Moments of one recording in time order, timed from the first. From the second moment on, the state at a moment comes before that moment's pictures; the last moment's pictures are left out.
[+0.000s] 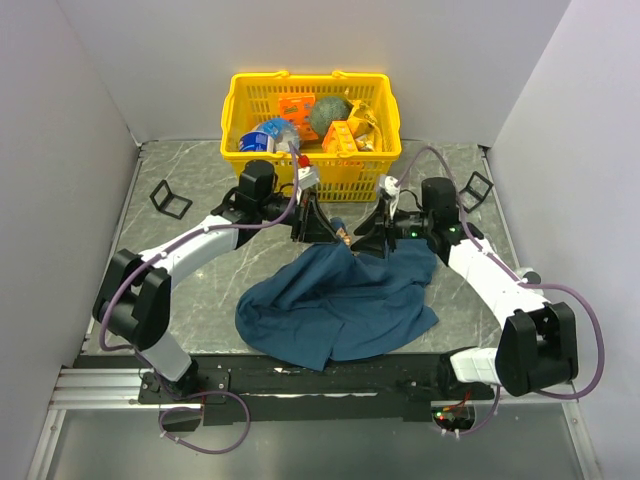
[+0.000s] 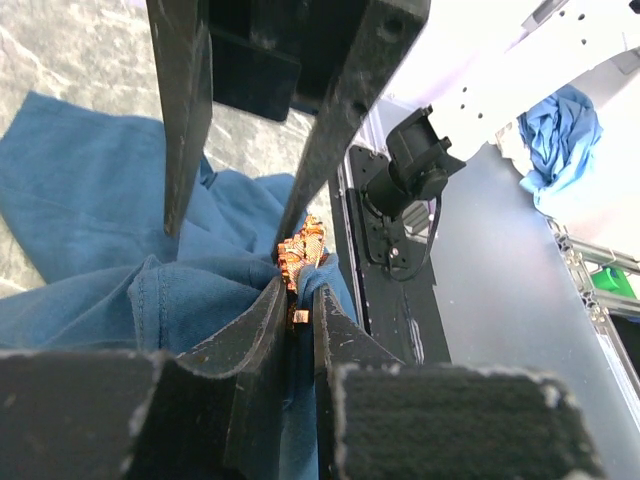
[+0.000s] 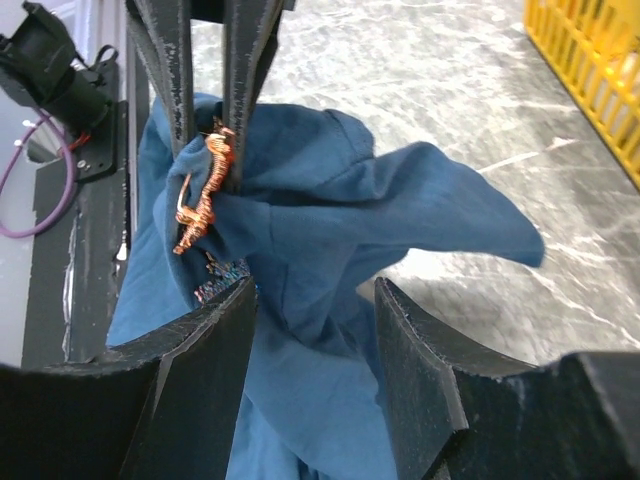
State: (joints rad) left arm -0.54 1.62 1.17 0.19 1.19 -0.22; right arm 0.23 1.30 0.92 -0.17 -1.07 -0.29
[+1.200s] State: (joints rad) left arm -0.54 1.59 1.10 0.26 1.10 -0.26; right arm 0.33 1.21 0.89 -0.10 -1.11 -0.28
